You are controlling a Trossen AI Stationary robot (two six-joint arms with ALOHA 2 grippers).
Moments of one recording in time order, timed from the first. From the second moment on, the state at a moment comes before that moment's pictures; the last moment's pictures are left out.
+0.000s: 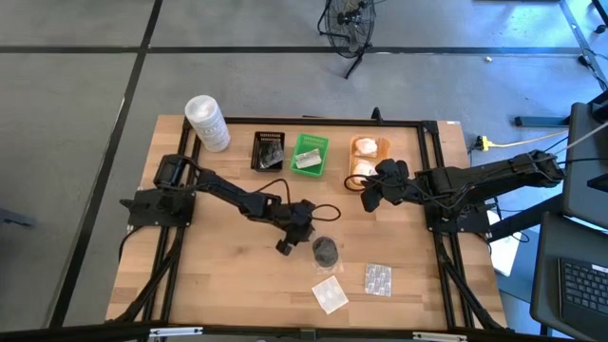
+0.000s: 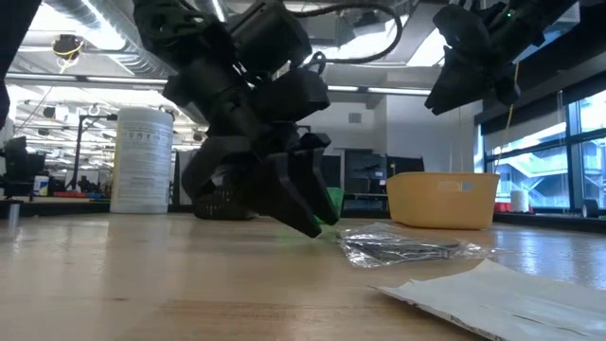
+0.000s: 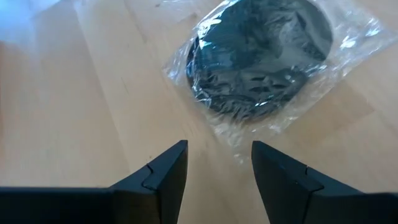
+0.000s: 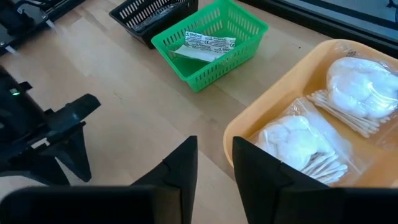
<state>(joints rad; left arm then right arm) -0.12 1.93 1.00 0.13 0.06 0.40 0.17 1.06 0.76 -0.56 0.57 0.83</state>
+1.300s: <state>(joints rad) -0.09 2.01 0.99 0.25 0.21 0.33 0.22 1.06 0.76 -0.56 0.57 0.83</state>
